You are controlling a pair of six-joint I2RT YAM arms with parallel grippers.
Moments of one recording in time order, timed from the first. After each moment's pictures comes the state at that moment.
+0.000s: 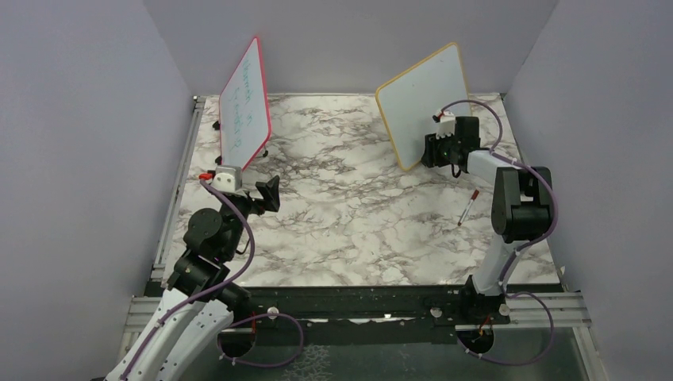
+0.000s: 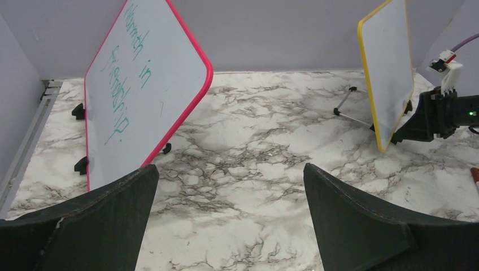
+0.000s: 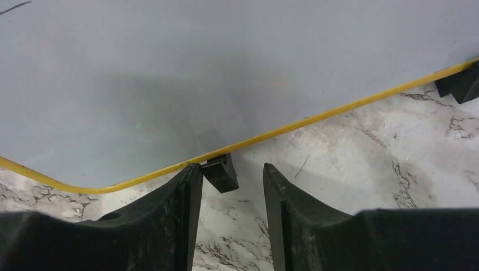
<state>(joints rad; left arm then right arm) -0.51 0.43 0.58 -0.10 -0.28 -0.10 0.01 1.87 1.14 -0.02 -0.31 -0.18</state>
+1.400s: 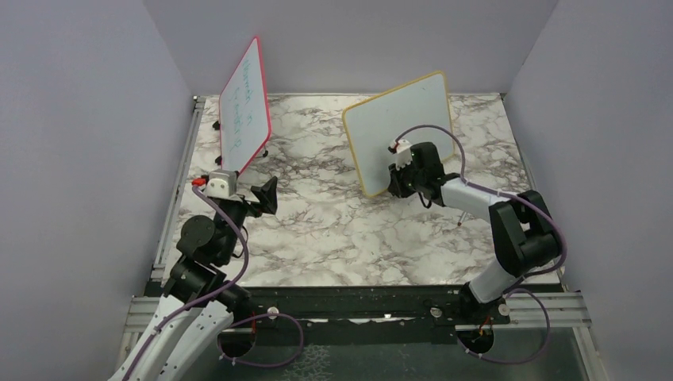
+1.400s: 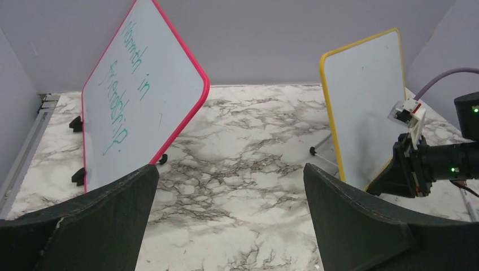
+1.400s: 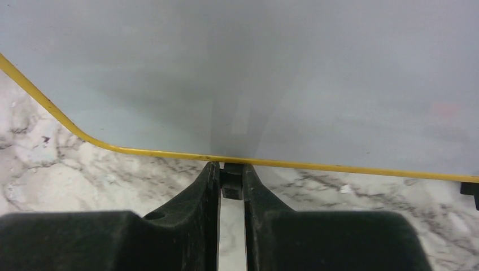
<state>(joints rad) -0.51 0.38 0.58 -0.09 -0.26 -0.09 0.35 1.63 0.88 0.00 -0.23 -0.11</state>
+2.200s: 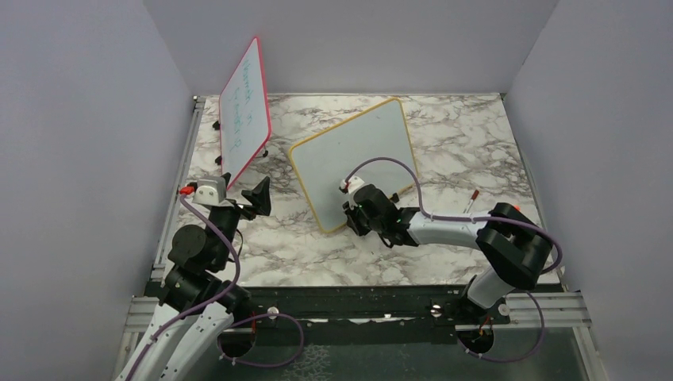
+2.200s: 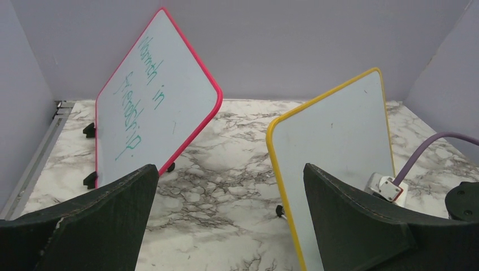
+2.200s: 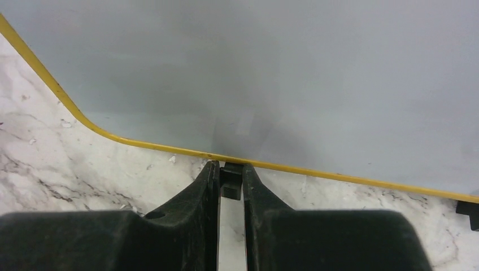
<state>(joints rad) -0.51 0.30 0.58 -0.11 -0.30 -0.09 0.91 1.60 0.78 0.11 0.11 0.16</state>
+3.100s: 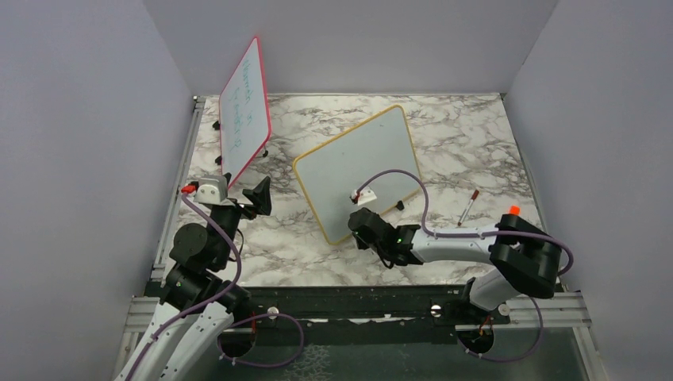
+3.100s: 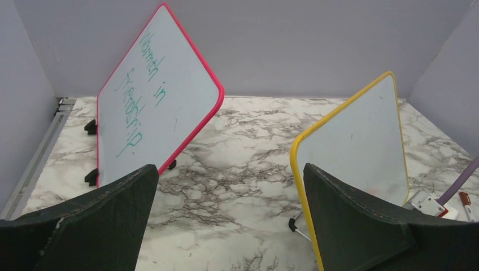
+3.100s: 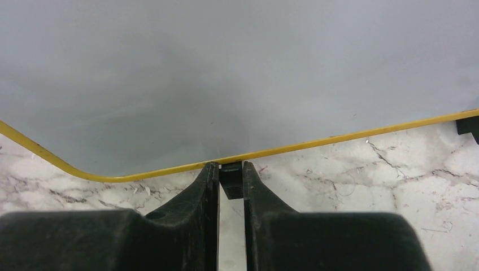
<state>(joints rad) -0.51 0.31 0.58 -0.11 -0.31 -0.09 1.08 1.50 0.69 0.02 0.45 0.49</state>
